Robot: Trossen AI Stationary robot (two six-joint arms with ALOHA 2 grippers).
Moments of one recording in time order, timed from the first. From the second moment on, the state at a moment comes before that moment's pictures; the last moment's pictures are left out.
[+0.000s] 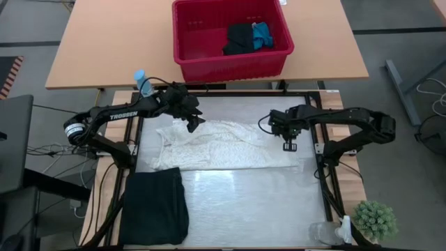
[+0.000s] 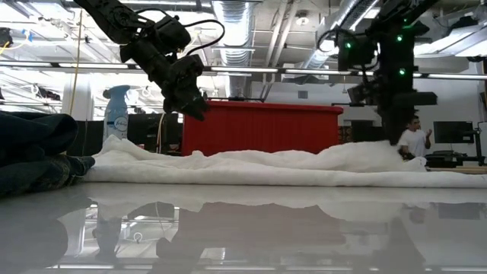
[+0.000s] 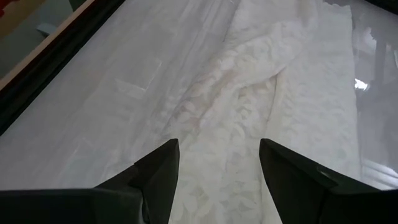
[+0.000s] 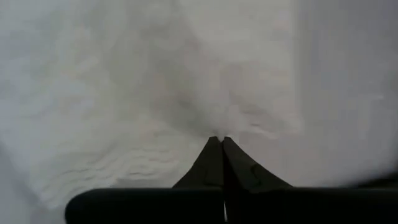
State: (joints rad) left arm 0.61 1.41 0.89 -0.19 0.31 0.00; right arm -0.36 1.30 0.85 -1.04 0.24 -0.22
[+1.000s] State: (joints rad) left arm 0.63 1.45 0.89 -0.23 0.25 0.41; right arm -0.29 1.30 0.91 -1.14 0.57 -0.15
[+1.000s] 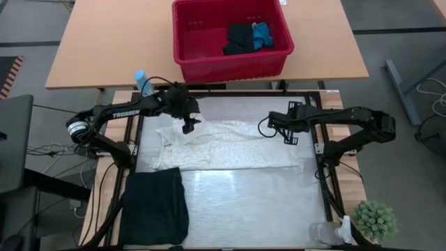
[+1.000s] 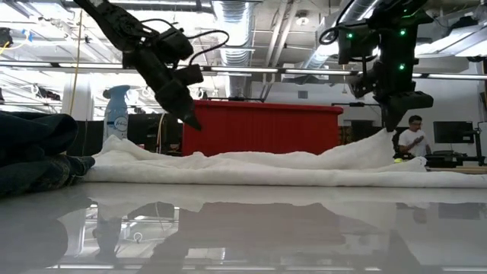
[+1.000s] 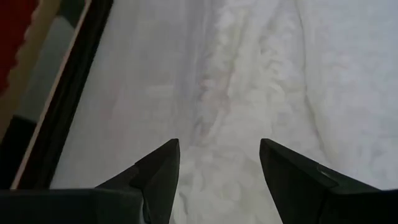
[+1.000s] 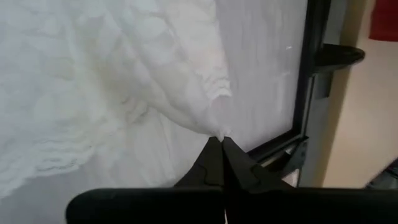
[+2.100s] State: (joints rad) left arm 0.65 1.87 1.28 -0.65 0.23 0.82; right arm -0.29 1.30 0.91 -1.15 0.49 -0.22
